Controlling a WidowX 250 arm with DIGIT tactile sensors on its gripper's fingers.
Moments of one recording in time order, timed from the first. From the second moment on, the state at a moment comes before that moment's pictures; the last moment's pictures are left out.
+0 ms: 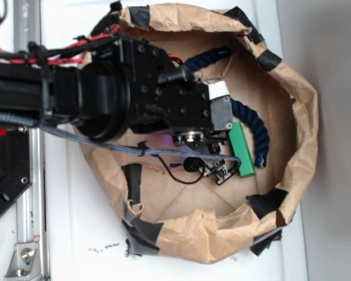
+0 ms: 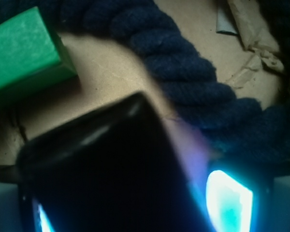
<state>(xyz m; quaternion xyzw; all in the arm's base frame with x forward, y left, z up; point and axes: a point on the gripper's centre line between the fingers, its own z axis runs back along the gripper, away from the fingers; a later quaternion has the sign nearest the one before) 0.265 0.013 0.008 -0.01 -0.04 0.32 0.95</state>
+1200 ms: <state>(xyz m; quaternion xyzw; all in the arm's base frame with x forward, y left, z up) 0.234 0.035 0.104 0.00 -0.09 0.15 0.98</state>
